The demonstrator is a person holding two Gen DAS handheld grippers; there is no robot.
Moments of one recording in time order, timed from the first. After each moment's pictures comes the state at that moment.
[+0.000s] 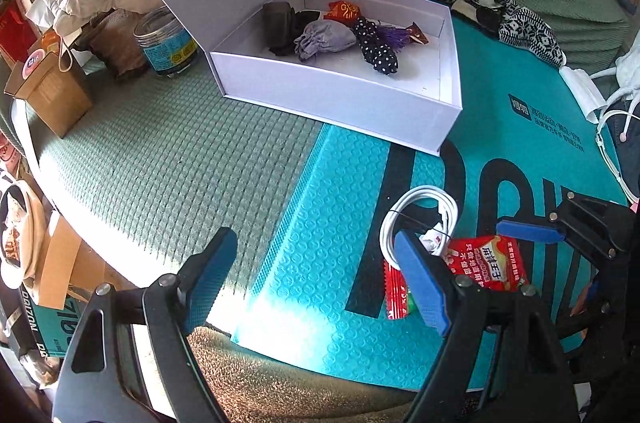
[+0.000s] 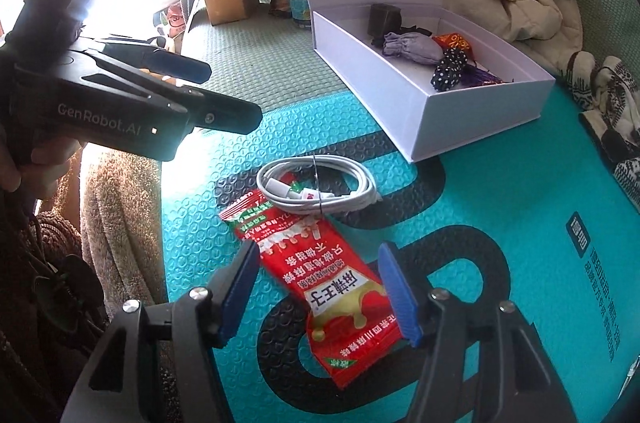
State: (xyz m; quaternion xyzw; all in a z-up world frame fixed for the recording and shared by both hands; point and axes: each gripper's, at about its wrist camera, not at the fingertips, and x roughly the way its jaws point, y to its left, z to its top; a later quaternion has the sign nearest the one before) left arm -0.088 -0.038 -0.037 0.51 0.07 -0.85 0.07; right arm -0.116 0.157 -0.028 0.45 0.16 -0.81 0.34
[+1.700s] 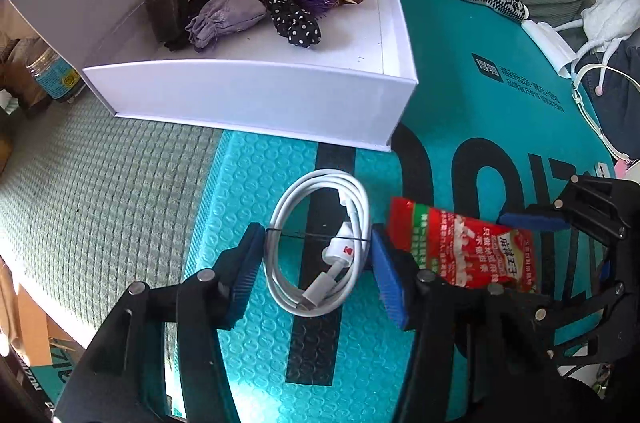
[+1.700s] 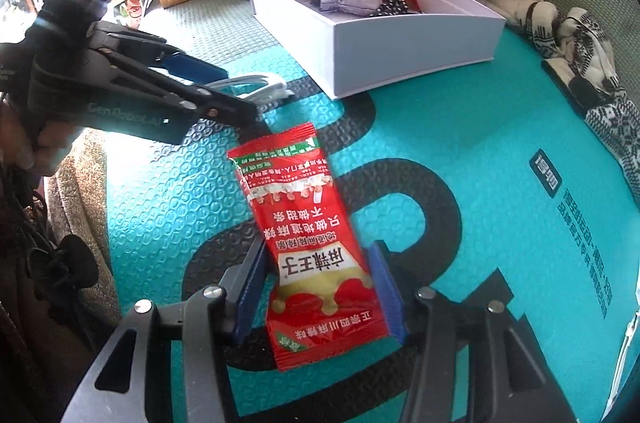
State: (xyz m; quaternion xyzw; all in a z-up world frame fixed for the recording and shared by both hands) left arm -0.147 -0.008 -0.087 0.54 0.03 -0.84 -0.04; right arm -0.126 0.200 -0.041 0.50 0.16 -0.81 0.26
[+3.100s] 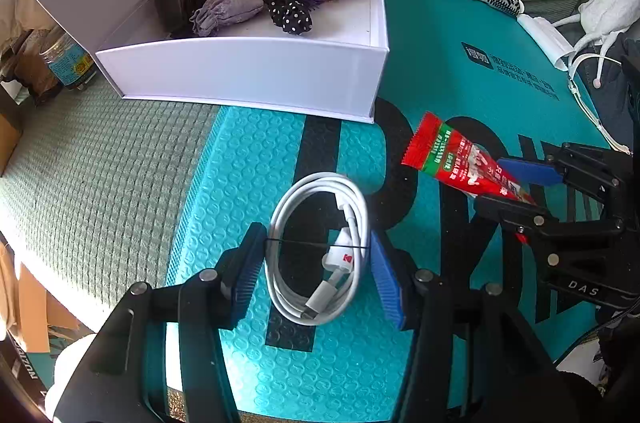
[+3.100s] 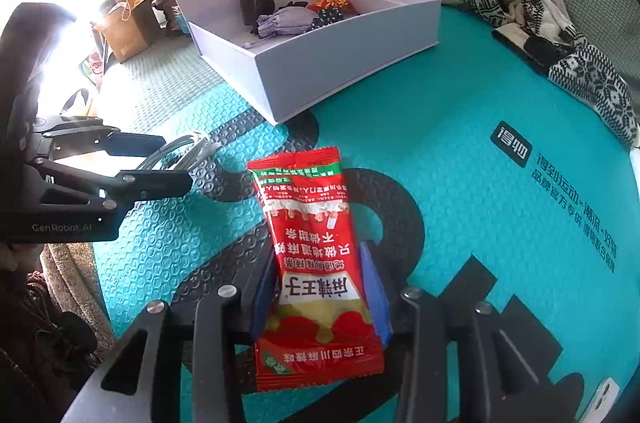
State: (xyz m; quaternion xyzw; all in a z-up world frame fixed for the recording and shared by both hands) left arm -0.124 0.002 -0.087 0.54 0.03 -0.84 -0.03; right arm -0.135 0.214 -0.032 0.48 0.08 -0.85 0.21
